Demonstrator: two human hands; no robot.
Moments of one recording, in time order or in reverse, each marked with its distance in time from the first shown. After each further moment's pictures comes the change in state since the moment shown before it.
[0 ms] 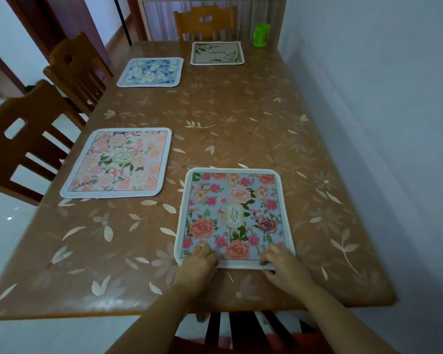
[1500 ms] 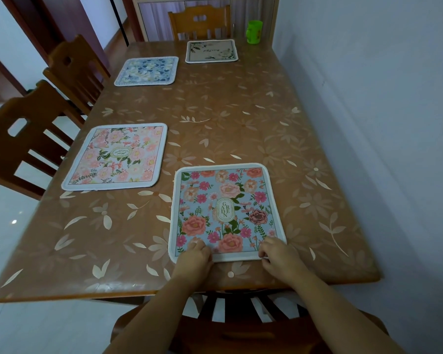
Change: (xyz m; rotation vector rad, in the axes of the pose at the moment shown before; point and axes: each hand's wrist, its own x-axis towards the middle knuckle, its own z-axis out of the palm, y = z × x) left_hand -0.016 0.022 0.011 0.031 -0.020 -0.164; right_hand -0.020 0.006 0.006 -0.092 -0.029 0.067
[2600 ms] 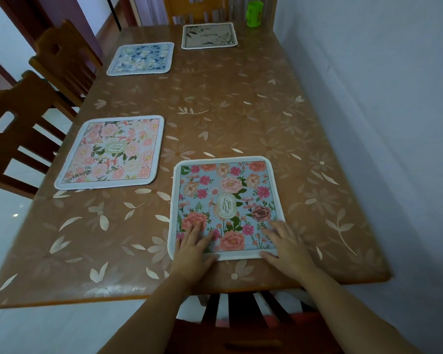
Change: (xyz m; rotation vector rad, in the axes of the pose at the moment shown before) left_hand 0.015 -0.022 0.013 -0.164 -0.016 -0.079; right_hand 0.012 0.014 0.005 -0.013 0.051 0.070
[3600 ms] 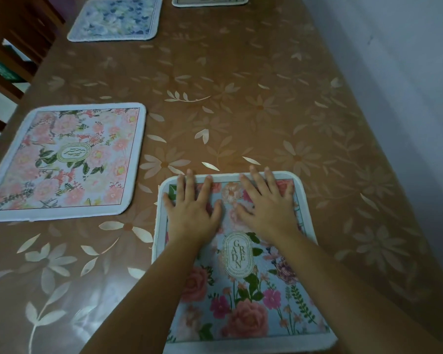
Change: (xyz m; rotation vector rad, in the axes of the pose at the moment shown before) left_hand 0.195 -0.013 -0.033 0.120 0.258 -0.081; right_hand 0.215 -0.022 -0.009 -0.193 0.187 -0.016
